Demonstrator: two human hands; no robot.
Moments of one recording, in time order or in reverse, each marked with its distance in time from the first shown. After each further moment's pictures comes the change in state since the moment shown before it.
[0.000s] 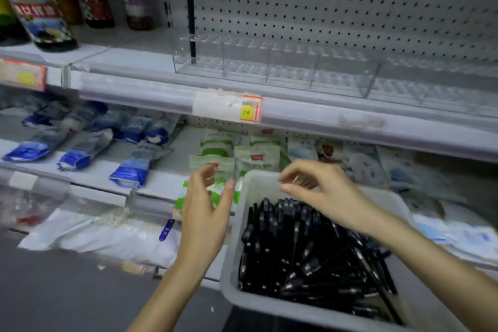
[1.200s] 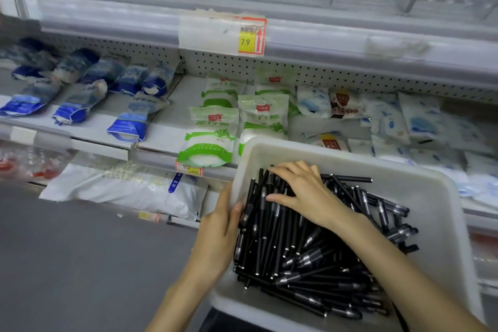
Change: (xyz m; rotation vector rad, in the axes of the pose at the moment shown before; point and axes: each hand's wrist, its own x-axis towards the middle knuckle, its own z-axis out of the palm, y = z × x) left_hand -0.078 -0.053 0.007 0.112 -0.345 -0.147; right_hand -0.023 0.089 0.104 -0.363 -0.211 0.048
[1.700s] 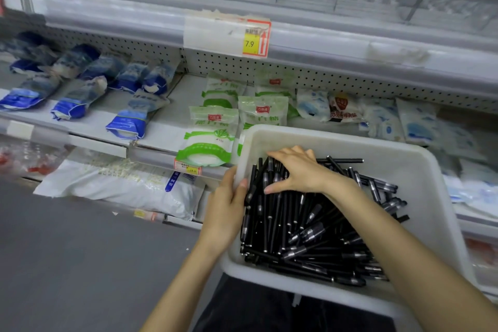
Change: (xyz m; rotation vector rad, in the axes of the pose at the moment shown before) left_hand 0.036 0.009 0.011 -0.098 0.086 -0.044; right_hand 0.042 0.002 -0.032 -0.086 -0.301 0.107
